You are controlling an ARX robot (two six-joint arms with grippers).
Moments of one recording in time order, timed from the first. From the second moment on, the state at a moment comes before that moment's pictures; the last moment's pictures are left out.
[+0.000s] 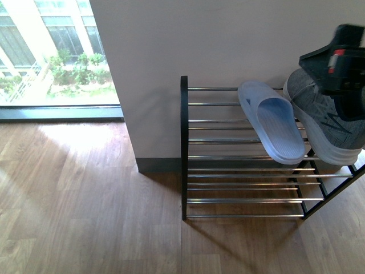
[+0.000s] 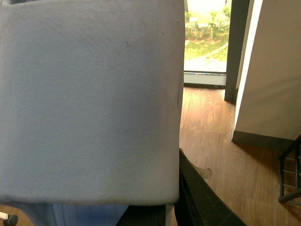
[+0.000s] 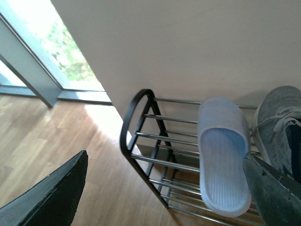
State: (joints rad) left arm -0.42 1.02 0.42 0.07 -0.74 -0.15; right arm 0.14 1.35 0.35 0.74 -0.29 0.15
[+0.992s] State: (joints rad) left arm -0.42 1.02 0.42 0.07 -0.74 -0.15; right arm 0.01 0.77 0.02 0.74 0.01 0.00
